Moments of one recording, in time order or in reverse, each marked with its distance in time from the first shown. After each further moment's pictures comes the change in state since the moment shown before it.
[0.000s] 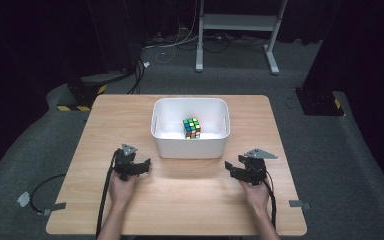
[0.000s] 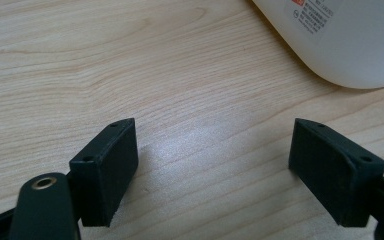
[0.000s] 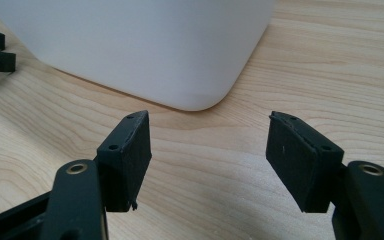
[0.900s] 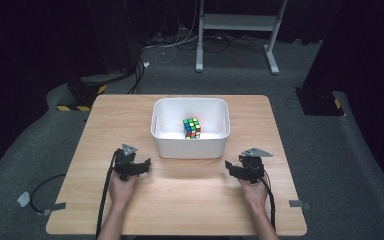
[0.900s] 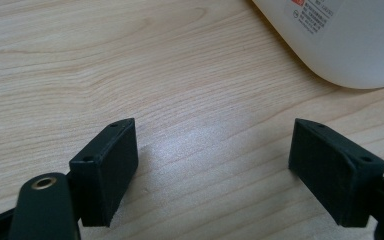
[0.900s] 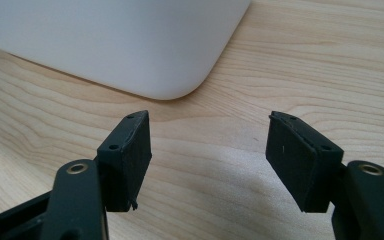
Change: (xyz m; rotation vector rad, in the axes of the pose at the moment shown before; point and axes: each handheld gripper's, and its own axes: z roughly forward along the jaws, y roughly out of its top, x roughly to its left) left arm 0.000 0.000 0.000 0.001 0.000 0.000; right arm -0.008 -0.004 0.019 0.051 -0.063 -0.002
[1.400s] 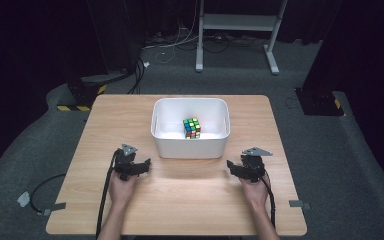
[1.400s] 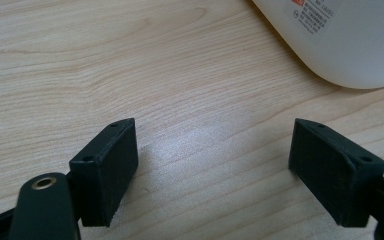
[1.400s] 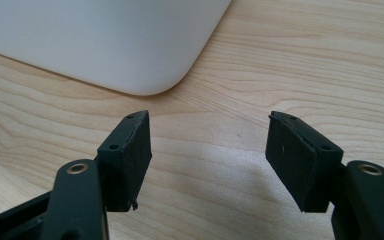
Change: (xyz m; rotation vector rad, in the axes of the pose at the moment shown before) left arm 0.000 0.000 0.000 0.000 0.000 0.000; right arm -0.005 -0.001 0.004 0.018 -0.036 0.007
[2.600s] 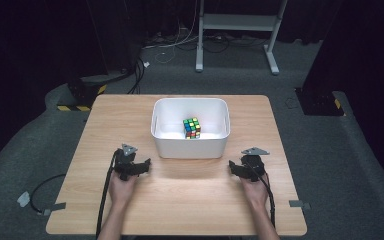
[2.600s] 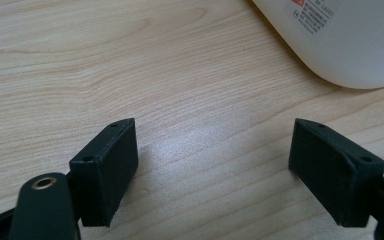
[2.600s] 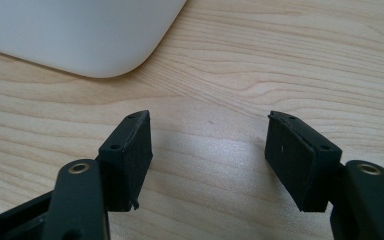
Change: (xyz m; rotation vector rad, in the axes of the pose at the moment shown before) left arm 0.000 0.000 0.000 0.000 0.000 0.000; right arm -0.005 -0.004 0.012 0.052 -0.081 -0.014
